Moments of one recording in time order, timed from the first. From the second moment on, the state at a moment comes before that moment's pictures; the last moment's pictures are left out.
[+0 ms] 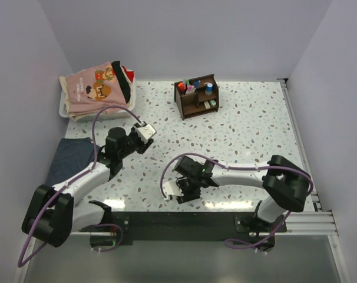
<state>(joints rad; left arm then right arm) -0.36 1.17 0.48 0.36 0.30 0.44 1.10 1.59 0.85 -0.44 -0.33 -0.79</state>
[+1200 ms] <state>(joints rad) -0.36 1.27 0.73 0.21 0.29 0.39 0.55 1.68 1.24 -0.54 -0.24 -0.34</state>
